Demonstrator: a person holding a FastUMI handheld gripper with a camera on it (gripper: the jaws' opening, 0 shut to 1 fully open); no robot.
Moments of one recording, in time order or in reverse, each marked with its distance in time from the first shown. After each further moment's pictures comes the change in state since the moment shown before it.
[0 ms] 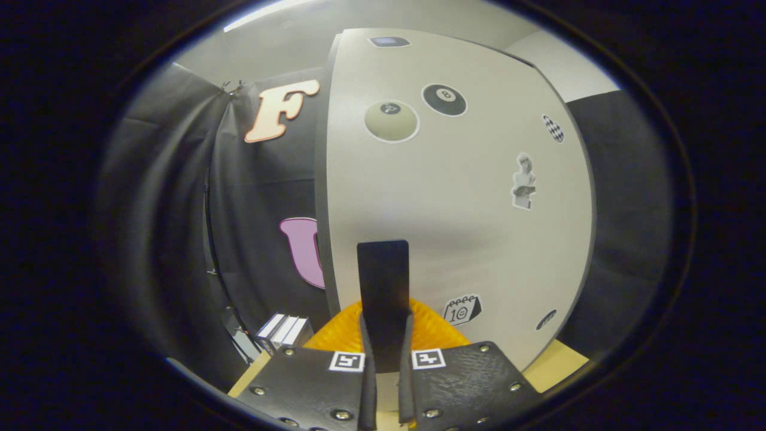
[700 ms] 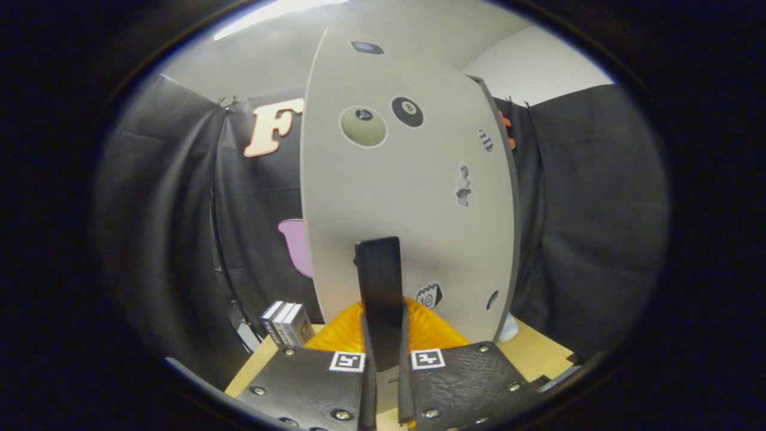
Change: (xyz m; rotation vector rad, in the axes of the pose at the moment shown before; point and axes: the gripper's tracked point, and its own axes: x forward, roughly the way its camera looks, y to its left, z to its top) arm -0.109 -0.065 0.007 0.044 0.002 -0.048
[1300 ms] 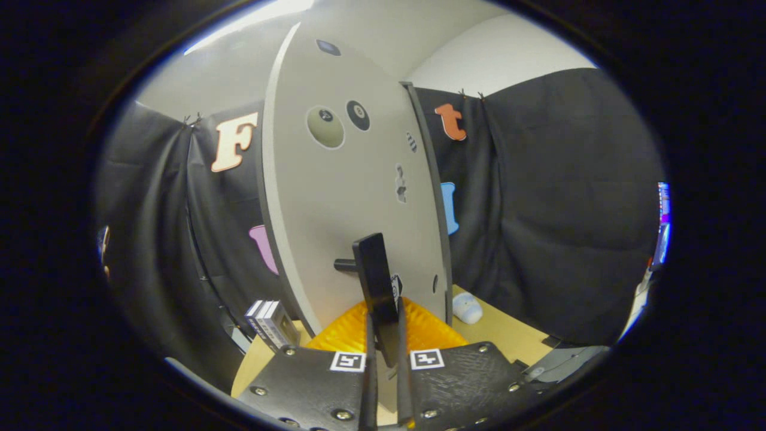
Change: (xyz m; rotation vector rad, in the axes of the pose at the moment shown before) arm -0.063 -0.081 0.001 0.090 0.029 -0.135
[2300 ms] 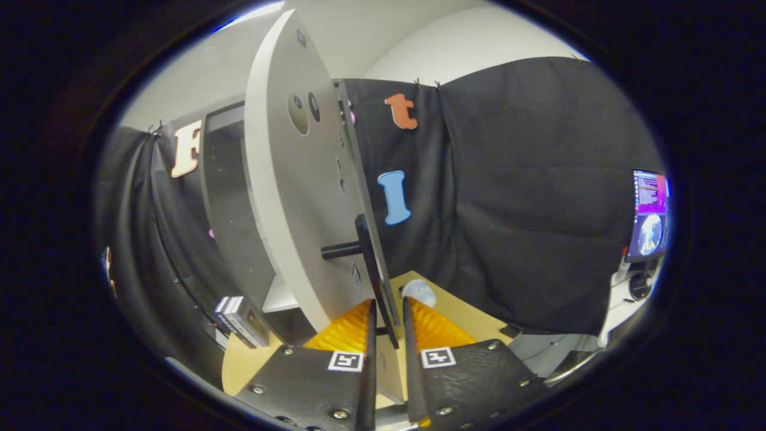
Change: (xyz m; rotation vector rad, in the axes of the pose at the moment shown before) arm -0.034 -0.121 0.002 0.043 0.061 -0.190
